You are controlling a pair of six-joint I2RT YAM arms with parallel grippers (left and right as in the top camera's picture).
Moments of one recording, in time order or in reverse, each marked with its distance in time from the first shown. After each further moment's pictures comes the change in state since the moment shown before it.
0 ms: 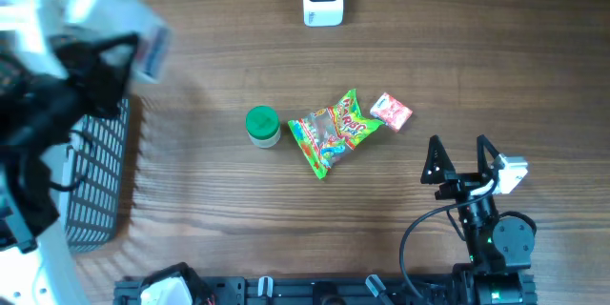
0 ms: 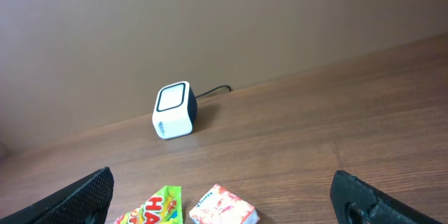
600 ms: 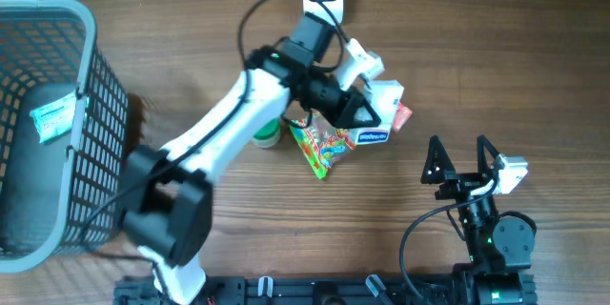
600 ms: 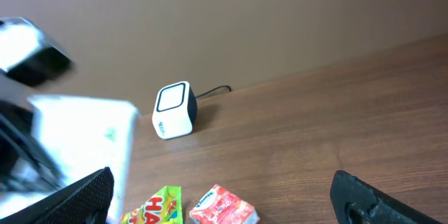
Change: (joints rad) left arm -0.949 0.748 -0.146 0.249 0.021 0.199; right arm 0.000 0.000 0.000 0.000 0.000 0.000
